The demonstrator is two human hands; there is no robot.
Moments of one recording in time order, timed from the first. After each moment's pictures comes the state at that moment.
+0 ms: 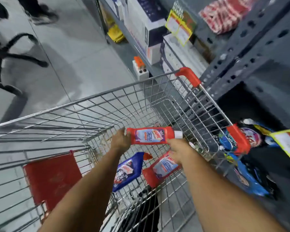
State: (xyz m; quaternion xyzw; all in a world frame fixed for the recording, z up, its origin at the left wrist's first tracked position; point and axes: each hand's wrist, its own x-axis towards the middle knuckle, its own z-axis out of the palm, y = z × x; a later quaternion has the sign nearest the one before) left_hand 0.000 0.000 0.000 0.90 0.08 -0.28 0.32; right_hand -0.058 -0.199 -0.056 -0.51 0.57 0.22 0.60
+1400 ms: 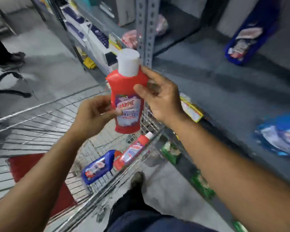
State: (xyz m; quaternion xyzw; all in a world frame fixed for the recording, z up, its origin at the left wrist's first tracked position) left_hand -0.089 -0.075 0.244 0.76 -0.22 -0.17 0.59; right_hand -0.150 -0.264 0.280 -0.72 0.07 -0.17 0.67
